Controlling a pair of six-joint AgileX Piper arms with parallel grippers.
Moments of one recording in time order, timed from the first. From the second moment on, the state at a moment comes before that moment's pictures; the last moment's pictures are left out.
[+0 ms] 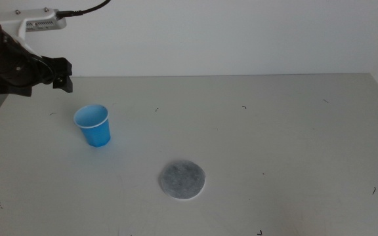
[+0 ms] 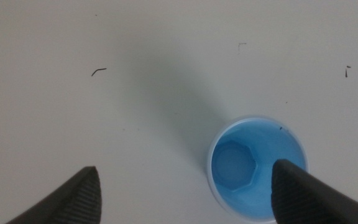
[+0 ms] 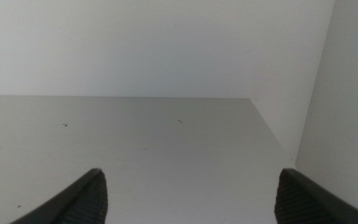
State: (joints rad) left arm 0.02 1.71 -1.40 -0.12 0.74 0.03; right arm -0.05 -0.02 0.03 -0.03 0.14 0.03
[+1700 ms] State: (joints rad) left arm -0.06 1.66 -1.40 -0.16 0.74 0.03; right arm -0.05 -0.02 0.03 -0.03 0.14 0.03
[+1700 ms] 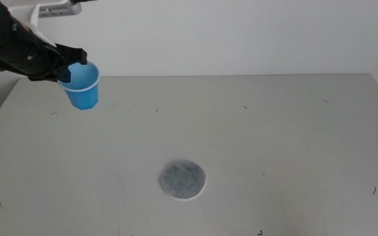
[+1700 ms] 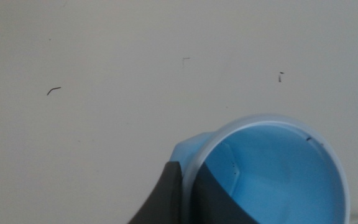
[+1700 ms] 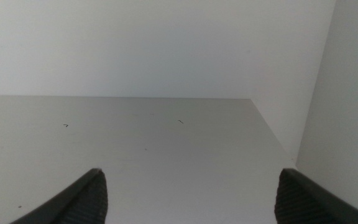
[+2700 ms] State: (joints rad) left arm -0.57 1.73 -1.40 -0.17 0.83 -0.07; right arm -0.05 -0.02 0.03 -0.03 0.14 0.03
